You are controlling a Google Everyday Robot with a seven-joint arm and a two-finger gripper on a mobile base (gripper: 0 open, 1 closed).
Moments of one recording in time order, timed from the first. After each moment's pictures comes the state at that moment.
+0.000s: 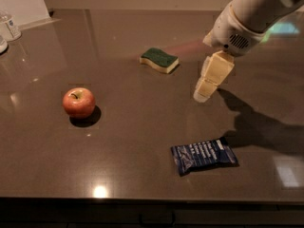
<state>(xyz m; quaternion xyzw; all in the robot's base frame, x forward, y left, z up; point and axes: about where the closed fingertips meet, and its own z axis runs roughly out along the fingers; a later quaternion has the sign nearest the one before) 0.530 -0.131 0.935 -0.59 0.78 0.06 0.21</state>
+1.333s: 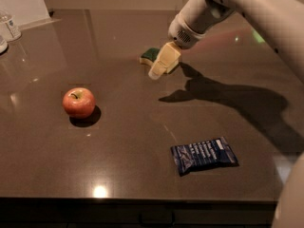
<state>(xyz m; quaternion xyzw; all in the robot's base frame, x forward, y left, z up) 0.659 -0.046 0.888 -0.54 0.79 0.12 0.27</state>
